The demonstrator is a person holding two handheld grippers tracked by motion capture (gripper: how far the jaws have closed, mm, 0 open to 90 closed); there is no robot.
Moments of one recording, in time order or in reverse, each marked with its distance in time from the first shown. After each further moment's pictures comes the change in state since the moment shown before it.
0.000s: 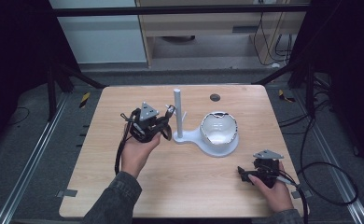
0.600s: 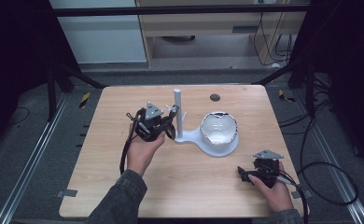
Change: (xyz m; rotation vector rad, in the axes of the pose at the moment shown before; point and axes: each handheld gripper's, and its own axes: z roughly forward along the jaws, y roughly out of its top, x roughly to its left) left arm -0.004 -0.001 0.017 0.002 -0.002 -0.021; right arm 0.000 0.000 0.000 0.000 0.000 -0.001
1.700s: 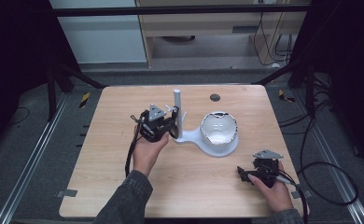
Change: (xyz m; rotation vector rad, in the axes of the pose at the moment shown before) left arm -0.002 -0.010 0.020 -0.027 -0.008 -0.046; right arm 0.001 0.001 0.001 0.001 0.004 -0.002
